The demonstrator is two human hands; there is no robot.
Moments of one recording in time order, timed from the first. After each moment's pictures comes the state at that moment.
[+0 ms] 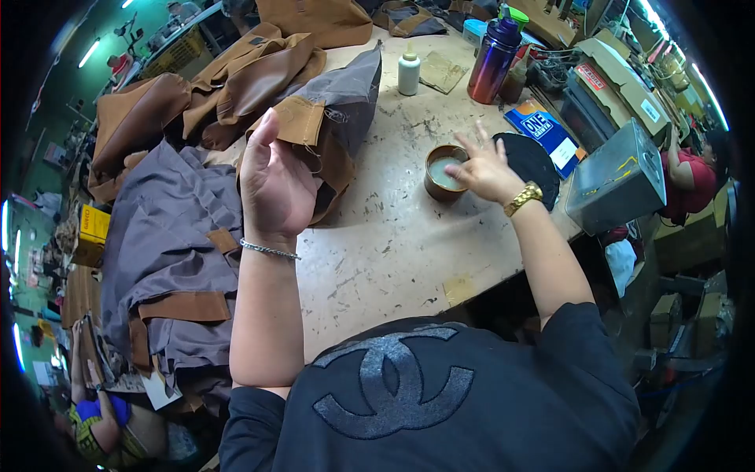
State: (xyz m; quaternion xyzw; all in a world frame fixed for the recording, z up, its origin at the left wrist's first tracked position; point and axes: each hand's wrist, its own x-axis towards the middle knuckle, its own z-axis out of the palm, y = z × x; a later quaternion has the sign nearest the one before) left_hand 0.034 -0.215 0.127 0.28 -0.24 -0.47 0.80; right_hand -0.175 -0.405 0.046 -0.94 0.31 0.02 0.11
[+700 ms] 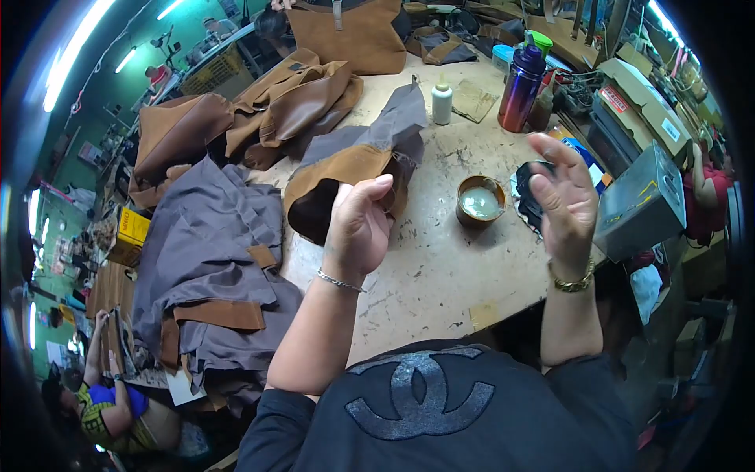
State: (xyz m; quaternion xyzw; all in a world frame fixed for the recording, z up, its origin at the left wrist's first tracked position) left_hand -0.003 -0.218 0.117 0.31 -0.28 -0.46 0.78; right_hand -0.194 -0.337 0.127 -0.65 0.09 -0.55 0.52
